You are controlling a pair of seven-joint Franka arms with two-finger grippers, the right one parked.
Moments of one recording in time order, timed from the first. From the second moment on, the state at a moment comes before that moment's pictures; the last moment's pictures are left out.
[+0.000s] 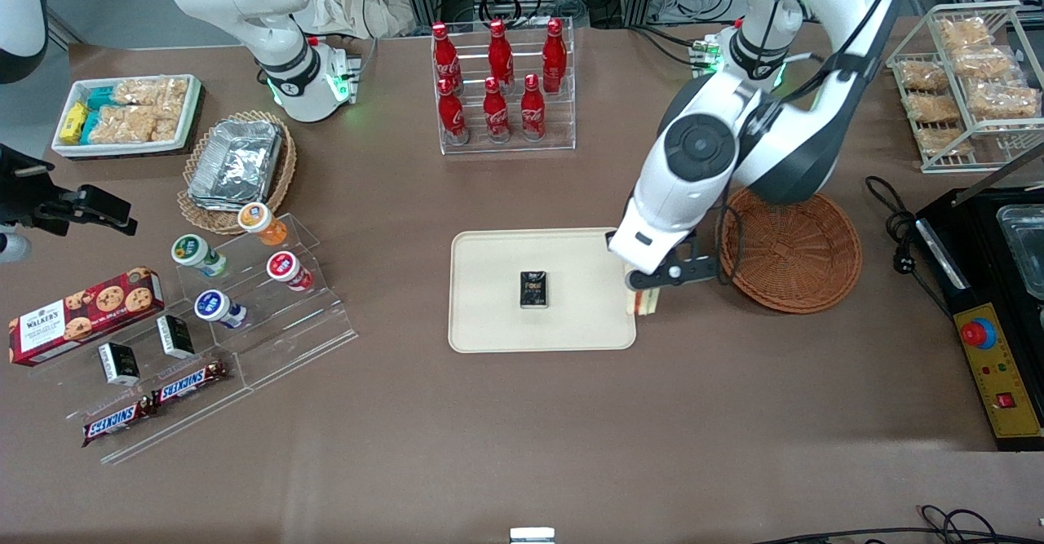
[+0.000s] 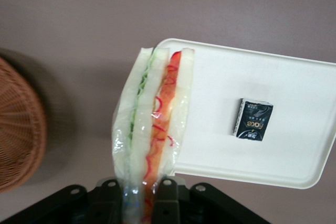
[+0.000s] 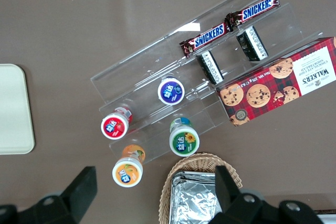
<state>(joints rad) -0.13 0.39 -0.50 -1.63 0.14 1.91 -0.81</state>
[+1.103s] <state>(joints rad) -0.20 0.68 -0.50 -1.64 0.34 2.10 -0.86</state>
